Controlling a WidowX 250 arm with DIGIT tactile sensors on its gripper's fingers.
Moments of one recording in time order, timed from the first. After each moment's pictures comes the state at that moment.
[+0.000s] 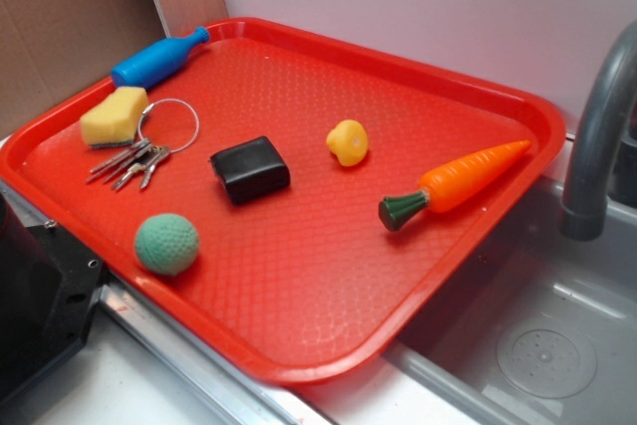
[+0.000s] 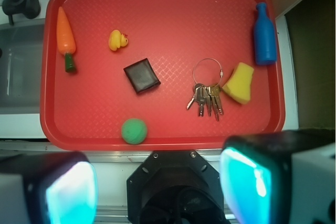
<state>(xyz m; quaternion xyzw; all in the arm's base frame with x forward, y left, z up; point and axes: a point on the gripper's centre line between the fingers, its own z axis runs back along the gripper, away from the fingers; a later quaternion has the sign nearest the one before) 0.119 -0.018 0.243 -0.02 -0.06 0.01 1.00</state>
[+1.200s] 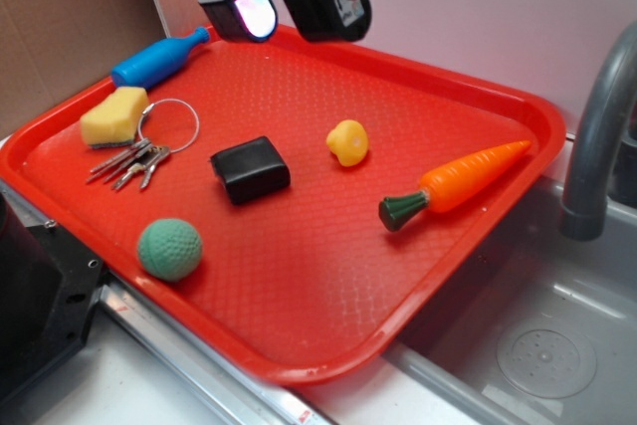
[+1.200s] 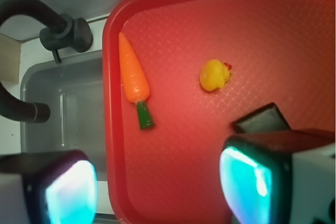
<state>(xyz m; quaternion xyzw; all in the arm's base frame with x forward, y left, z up) 0.207 -0.117 0.160 -0.15 -0.08 0.03 0.99</state>
